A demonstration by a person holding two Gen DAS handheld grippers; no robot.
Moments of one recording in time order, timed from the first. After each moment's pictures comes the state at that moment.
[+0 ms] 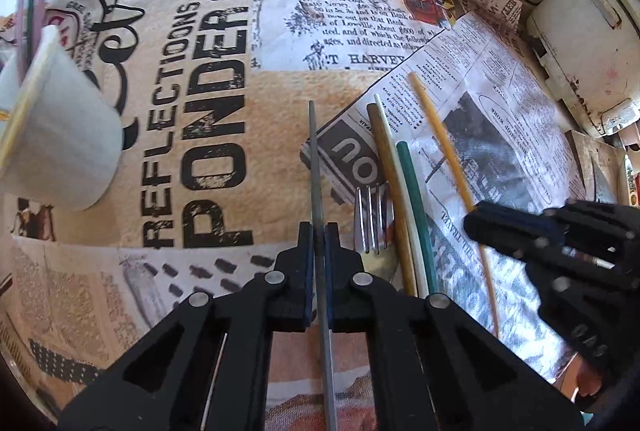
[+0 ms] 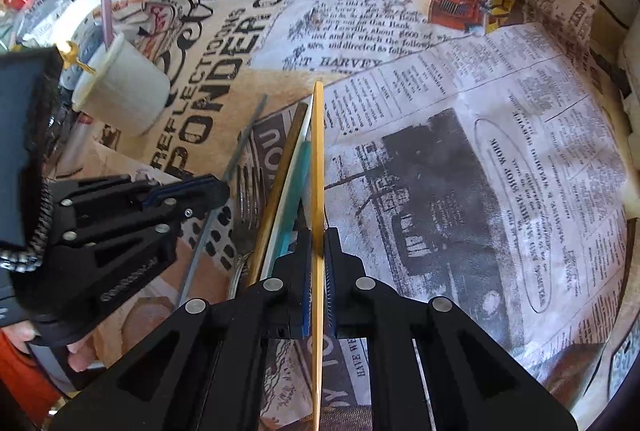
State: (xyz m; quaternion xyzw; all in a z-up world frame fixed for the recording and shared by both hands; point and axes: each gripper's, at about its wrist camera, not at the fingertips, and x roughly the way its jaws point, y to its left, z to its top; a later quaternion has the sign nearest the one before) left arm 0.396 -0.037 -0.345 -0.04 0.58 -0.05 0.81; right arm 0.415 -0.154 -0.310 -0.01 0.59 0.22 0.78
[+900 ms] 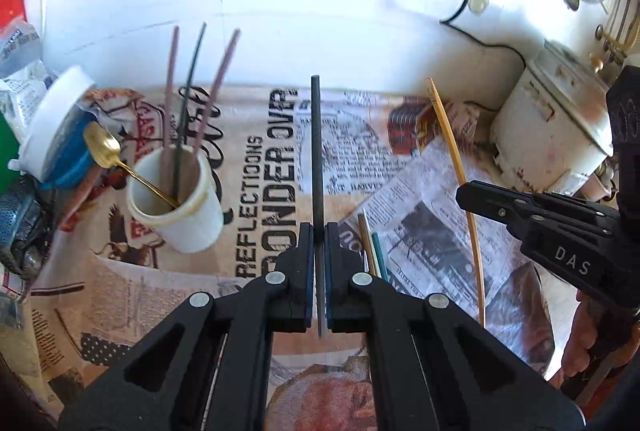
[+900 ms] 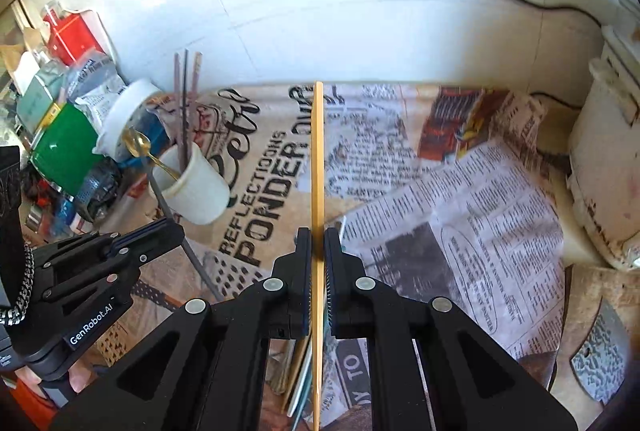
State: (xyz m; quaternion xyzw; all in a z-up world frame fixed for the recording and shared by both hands) left arm 0.331 -0.011 -0.205 -0.06 0.42 -0.02 0.91; right arm 0.397 -0.145 -0.199 0.02 0.46 0.23 0.86
